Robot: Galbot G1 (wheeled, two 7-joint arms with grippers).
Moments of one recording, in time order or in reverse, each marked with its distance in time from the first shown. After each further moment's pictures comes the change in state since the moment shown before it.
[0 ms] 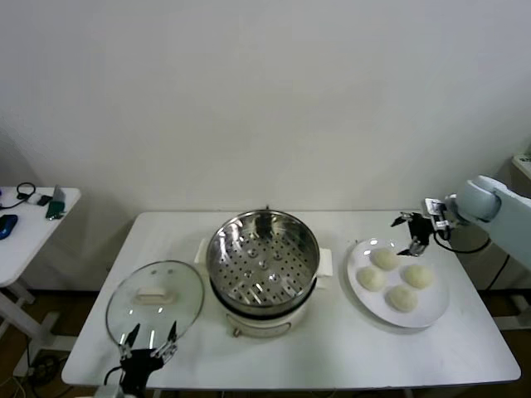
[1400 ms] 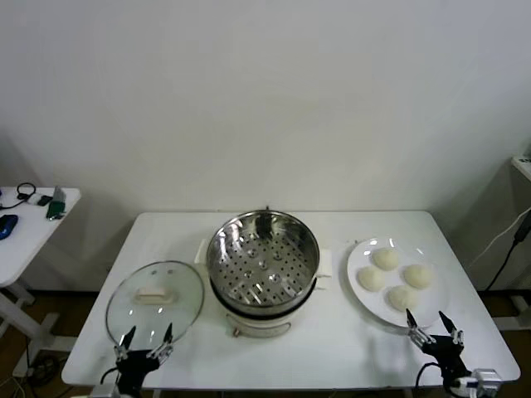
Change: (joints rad) left arm -0.005 0.003 -0.006 -0.009 -0.019 0.040 -0.002; right arm -1.833 0.389 1.785 0.753 0.413 -0.090 1.077
